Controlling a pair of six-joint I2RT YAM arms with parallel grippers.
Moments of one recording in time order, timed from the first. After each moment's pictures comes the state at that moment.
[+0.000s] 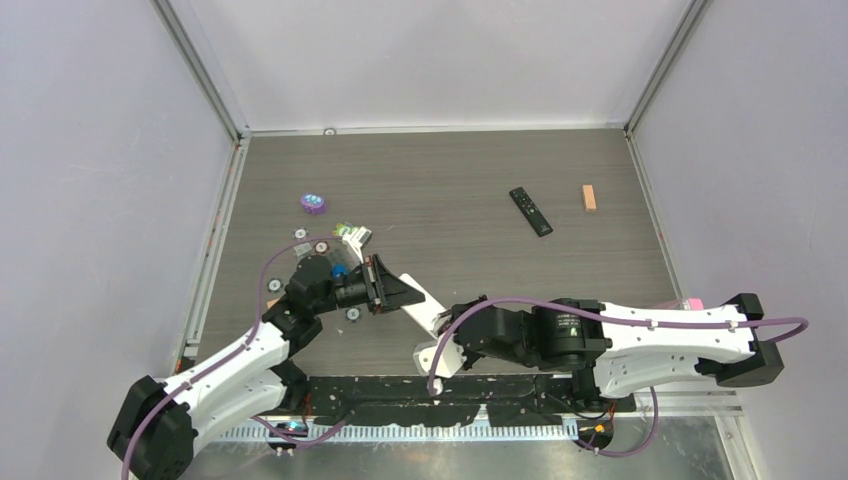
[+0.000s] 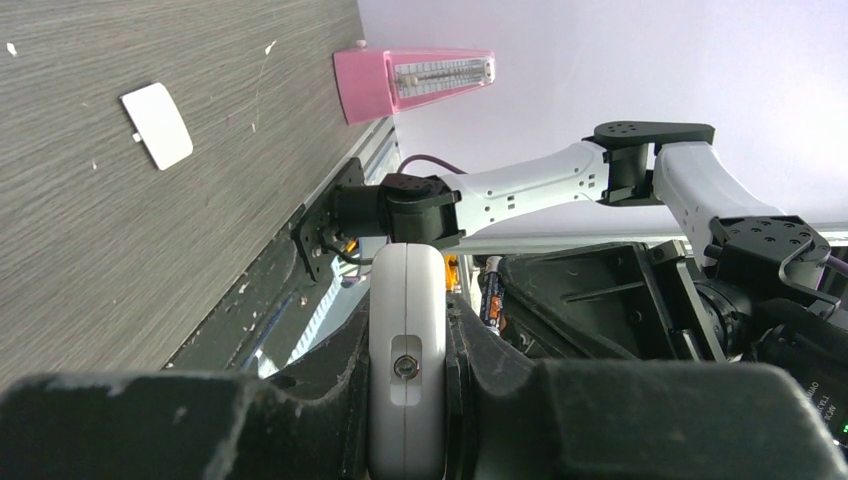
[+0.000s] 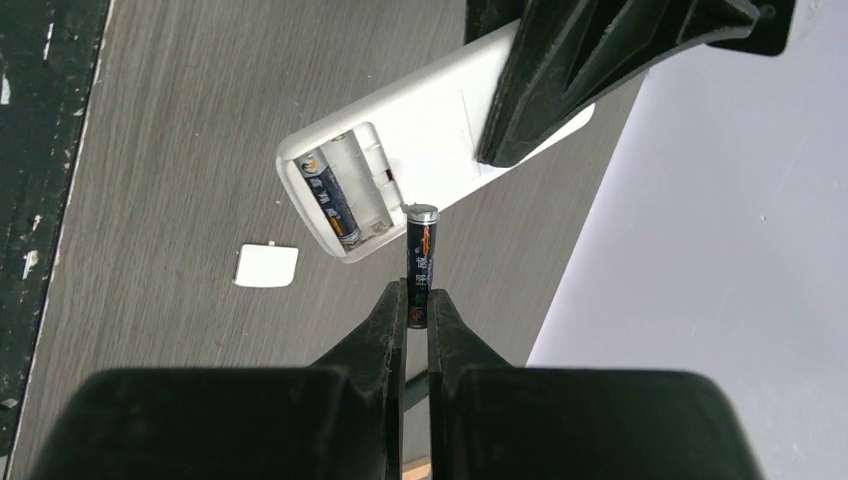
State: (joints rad) left arm -0.62 0.86 0.35 0.38 0.63 -1.27; right arm 1.53 1.08 1.11 -0.80 0.41 -0.82
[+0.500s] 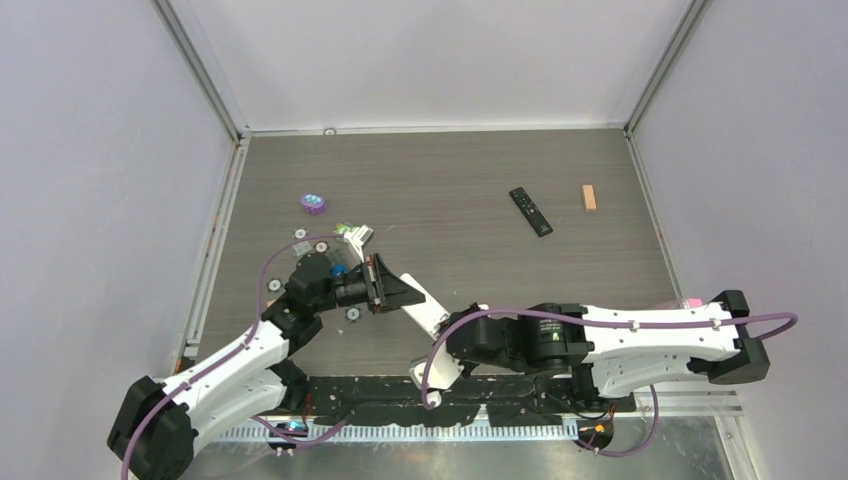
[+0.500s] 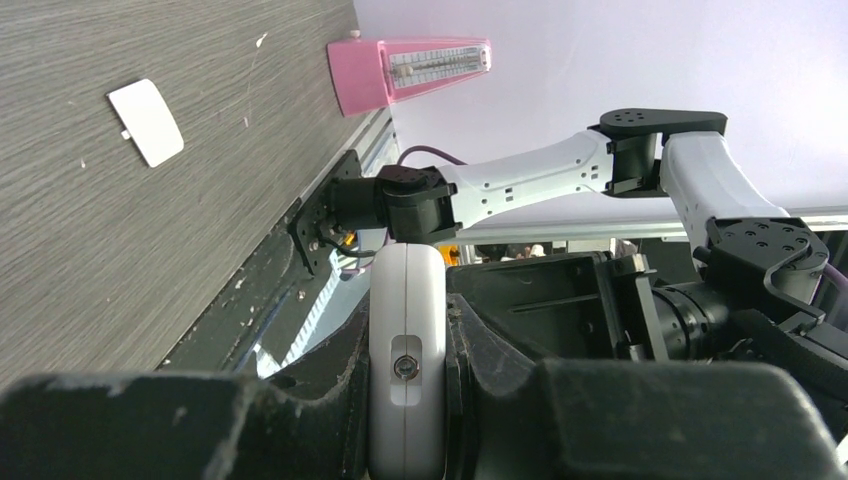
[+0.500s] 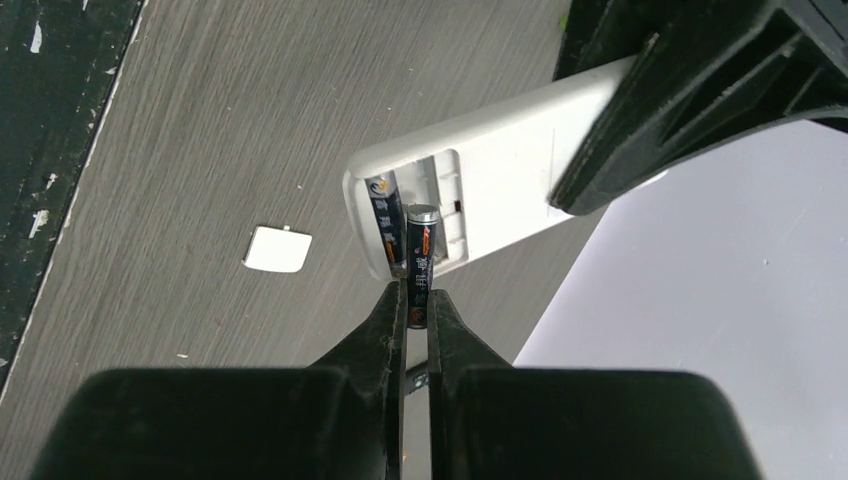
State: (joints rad) left arm -0.62 0.86 0.37 0.35 0.66 -1.26; right arm 1.55 1.14 1.10 -0.85 0.38 -0.88
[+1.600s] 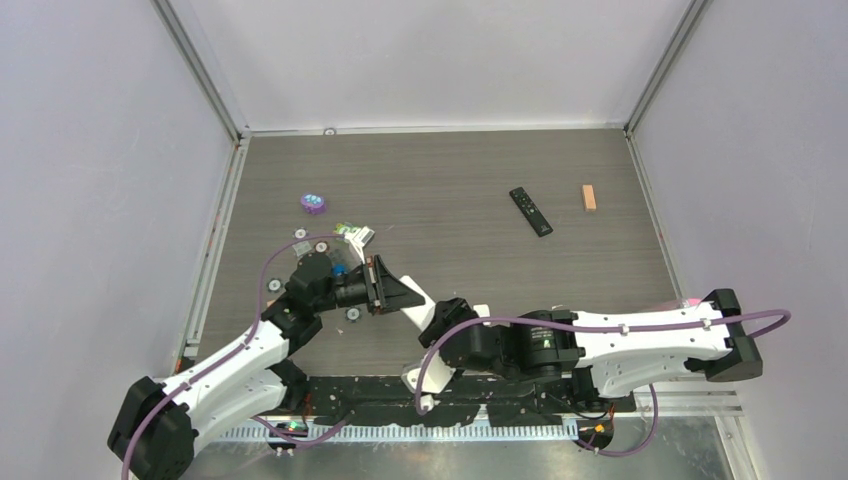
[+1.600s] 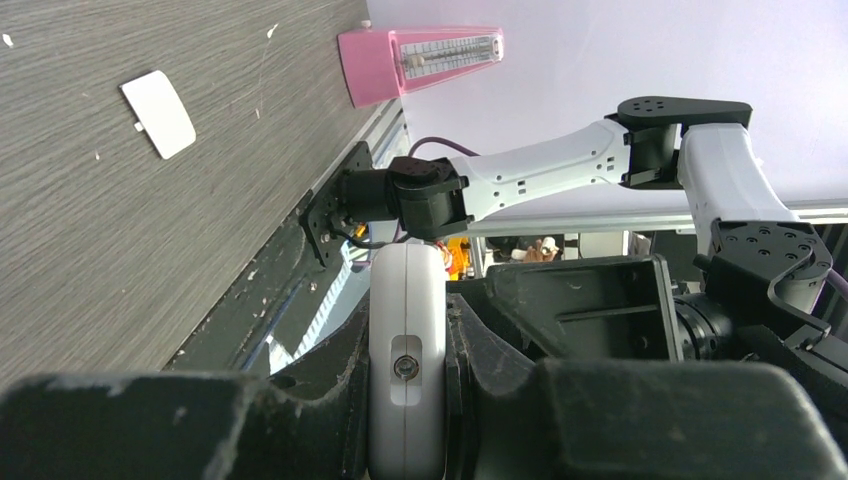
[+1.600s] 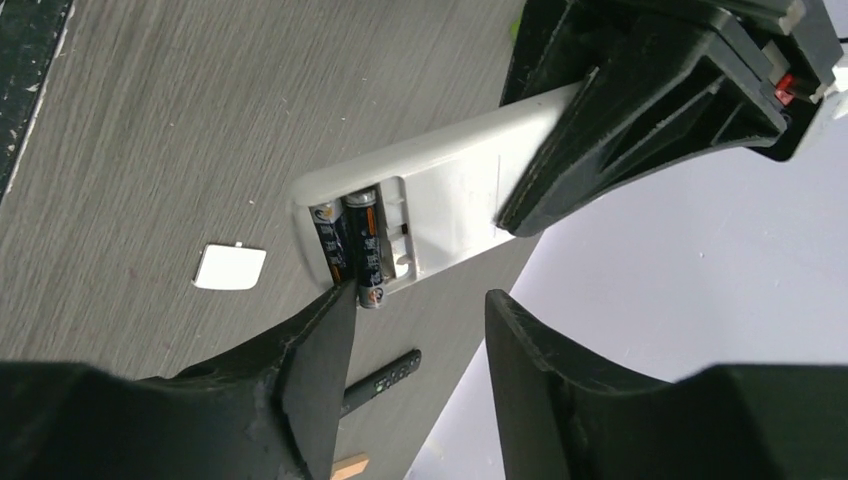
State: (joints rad) left arm -0.61 0.86 0.38 0.33 0.67 -1.23; right arm 1.58 1.18 1.07 -0.74 0.46 -0.94
